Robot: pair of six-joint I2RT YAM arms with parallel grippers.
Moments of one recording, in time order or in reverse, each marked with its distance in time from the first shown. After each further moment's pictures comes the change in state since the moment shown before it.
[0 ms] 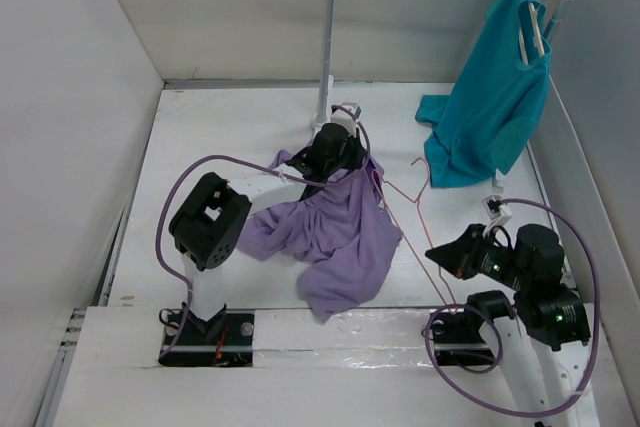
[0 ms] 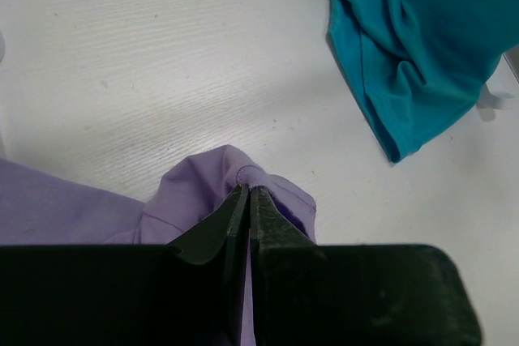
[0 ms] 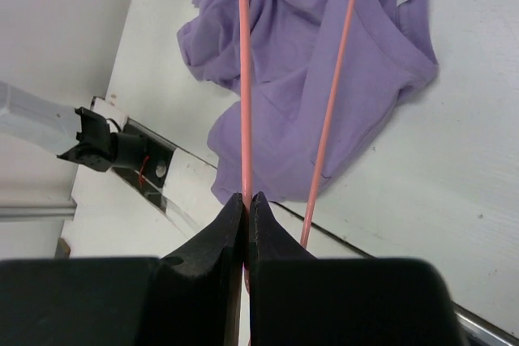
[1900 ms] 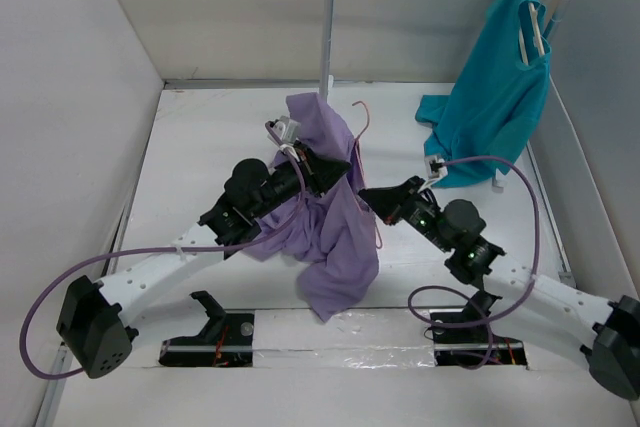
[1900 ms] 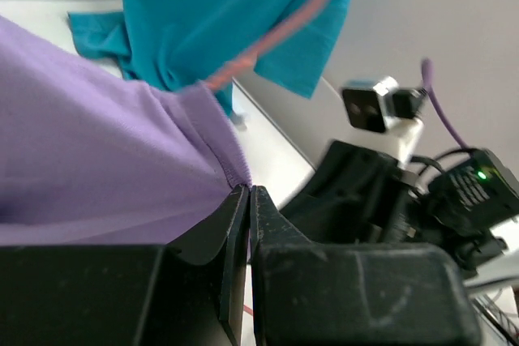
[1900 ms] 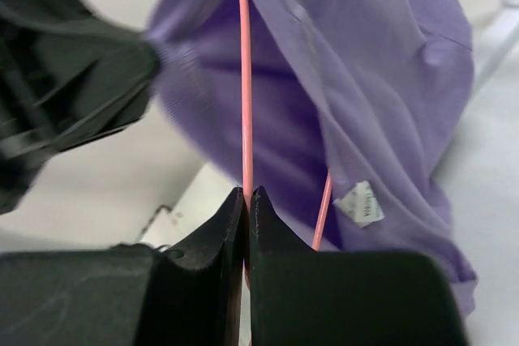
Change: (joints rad) left arm -0.043 -0.808 -0.431 0.080 0.225 -0.185; right arm 0.603 0.579 -0.286 1.453 0.576 0.232
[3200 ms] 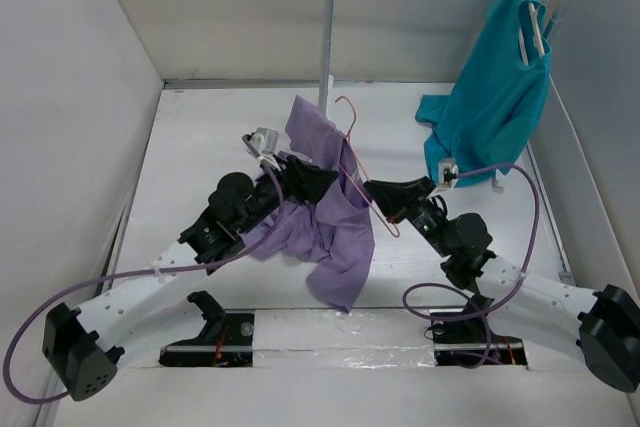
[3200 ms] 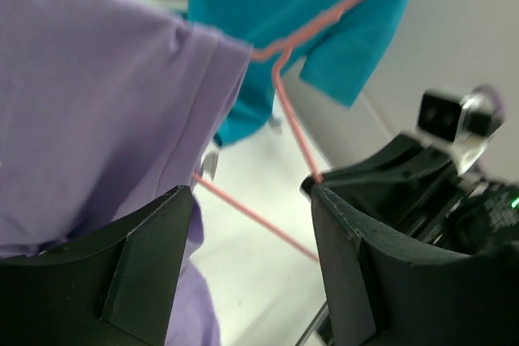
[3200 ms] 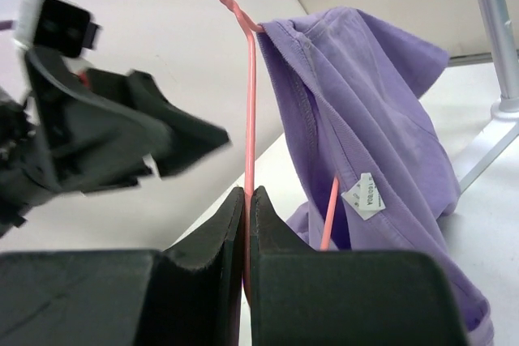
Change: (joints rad) left arm 0.003 -0.142 -0.084 -0.154 -0.106 -0.009; right arm 0.013 0.100 -0.100 0.428 0.064 -0.125
